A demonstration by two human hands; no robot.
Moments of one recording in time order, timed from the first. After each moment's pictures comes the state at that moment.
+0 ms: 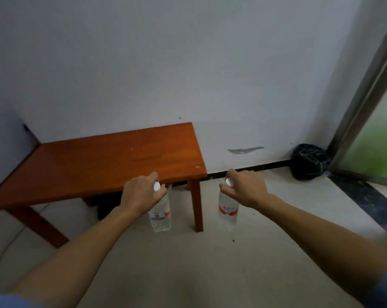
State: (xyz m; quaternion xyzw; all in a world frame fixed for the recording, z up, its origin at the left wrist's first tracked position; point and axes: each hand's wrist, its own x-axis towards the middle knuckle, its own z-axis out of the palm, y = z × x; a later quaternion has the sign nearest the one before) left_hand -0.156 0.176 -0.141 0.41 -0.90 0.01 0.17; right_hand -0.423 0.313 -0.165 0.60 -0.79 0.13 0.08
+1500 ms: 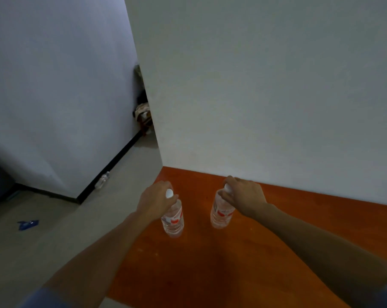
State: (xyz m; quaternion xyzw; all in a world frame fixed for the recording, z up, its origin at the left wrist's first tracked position) left_hand 0.301 -0.615 -0.179 0.61 -0.76 -0.12 0.19; right_hand 0.031 -0.595 -0.180 0.77 -0.63 0.12 0.02
